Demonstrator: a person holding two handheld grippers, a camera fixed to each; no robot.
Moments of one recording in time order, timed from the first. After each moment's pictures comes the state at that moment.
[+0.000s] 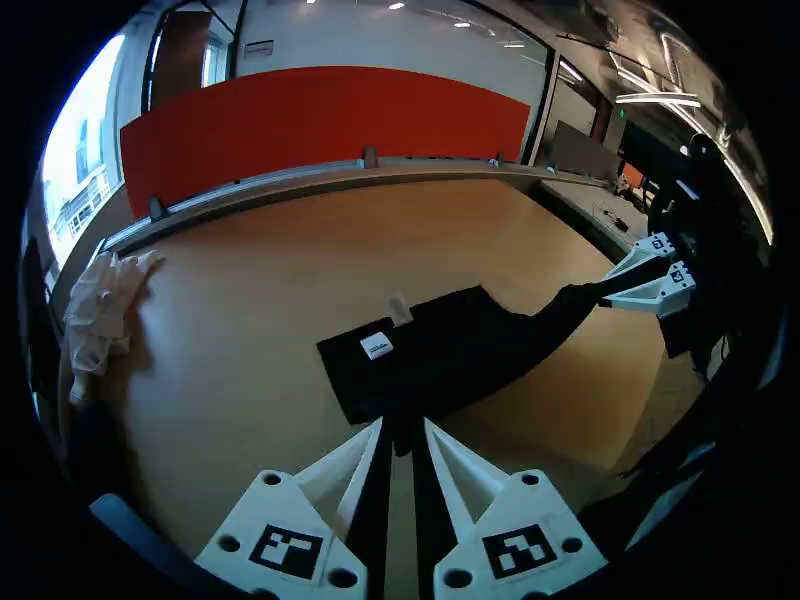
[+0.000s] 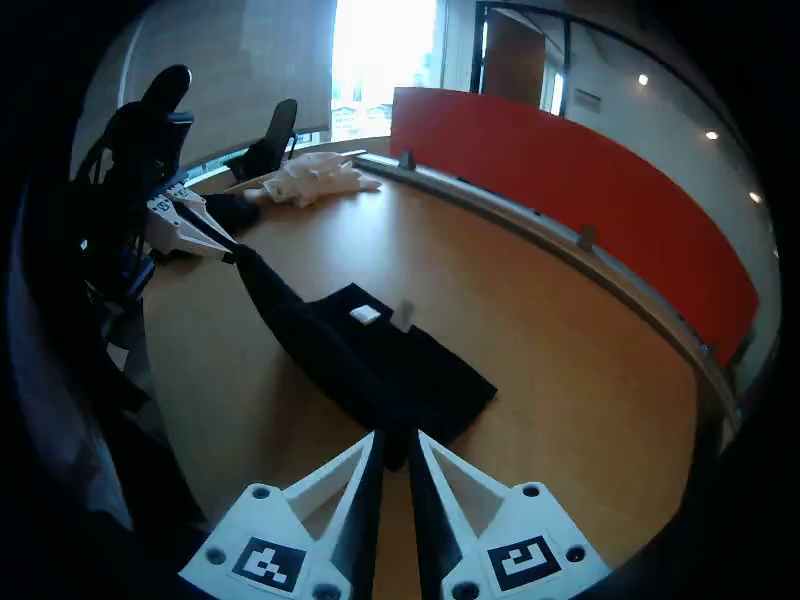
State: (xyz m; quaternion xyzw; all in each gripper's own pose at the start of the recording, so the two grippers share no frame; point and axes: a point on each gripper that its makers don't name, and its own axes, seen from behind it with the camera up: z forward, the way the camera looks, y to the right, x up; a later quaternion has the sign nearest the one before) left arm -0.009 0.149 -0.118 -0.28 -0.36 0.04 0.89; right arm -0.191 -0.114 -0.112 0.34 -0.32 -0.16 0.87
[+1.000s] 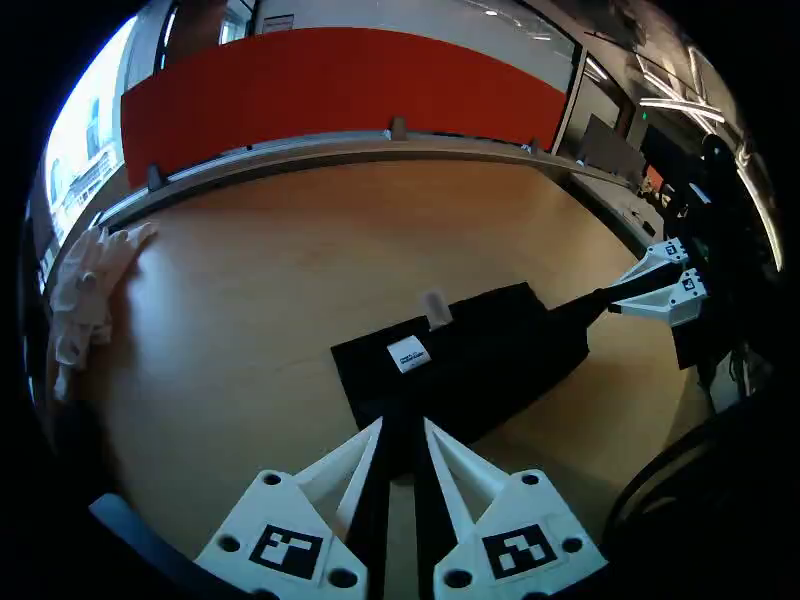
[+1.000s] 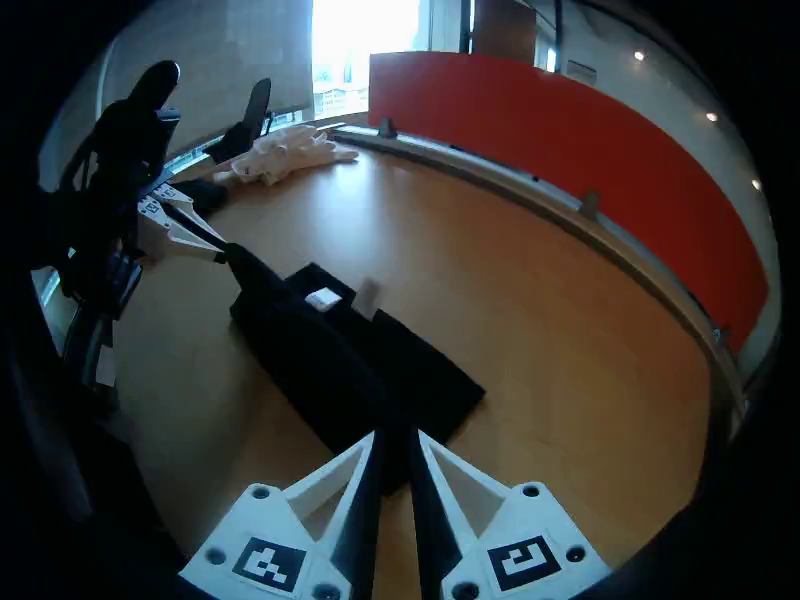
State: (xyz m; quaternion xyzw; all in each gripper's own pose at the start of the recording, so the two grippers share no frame) left arm -0.069 0.157 -0.052 -0.25 -0.40 0.03 0.88; right arm -0.242 -0.106 -0.046 0.33 -0.37 -0.16 0.86
